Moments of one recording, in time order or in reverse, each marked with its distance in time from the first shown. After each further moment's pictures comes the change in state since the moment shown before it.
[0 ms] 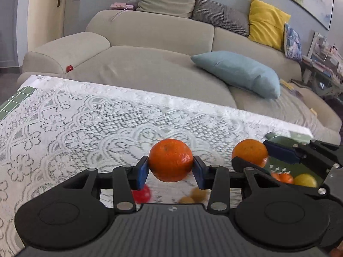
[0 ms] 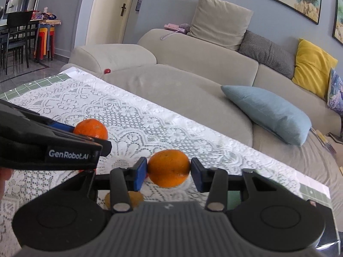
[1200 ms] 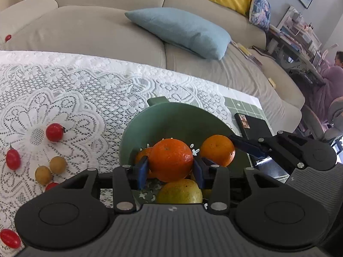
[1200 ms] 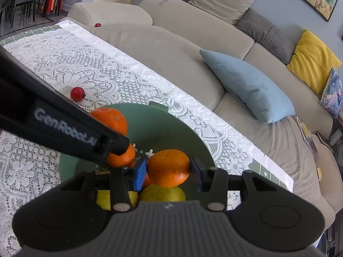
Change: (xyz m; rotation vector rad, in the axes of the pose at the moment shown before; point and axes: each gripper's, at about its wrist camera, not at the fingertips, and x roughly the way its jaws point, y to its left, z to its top) left arm 0.049 -0.150 0.000 -0.016 0.255 -0.214; right arm -0.021 -0.142 -0.054 -0.164 0.198 -0.006
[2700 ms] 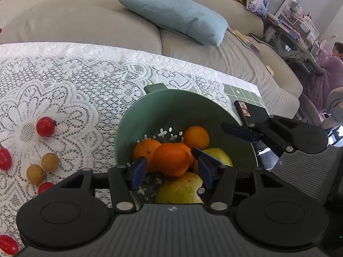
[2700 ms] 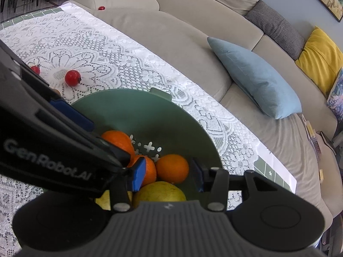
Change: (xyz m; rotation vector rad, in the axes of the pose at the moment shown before) left arm 0.013 0.005 0.001 0.016 0.074 -0.031; right arm 0.030 0.004 0.007 -0.050 0.075 0.003
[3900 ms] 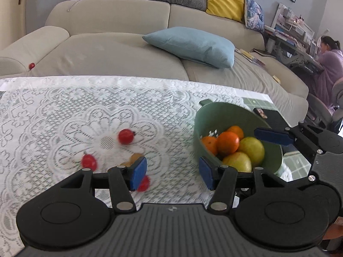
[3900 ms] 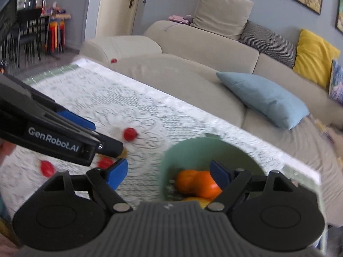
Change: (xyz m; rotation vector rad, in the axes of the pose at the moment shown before) left arm -0.107 0.069 -0.046 0.130 -0.165 0.108; right arm -0.090 0.083 0.009 0.239 -0.225 0.108
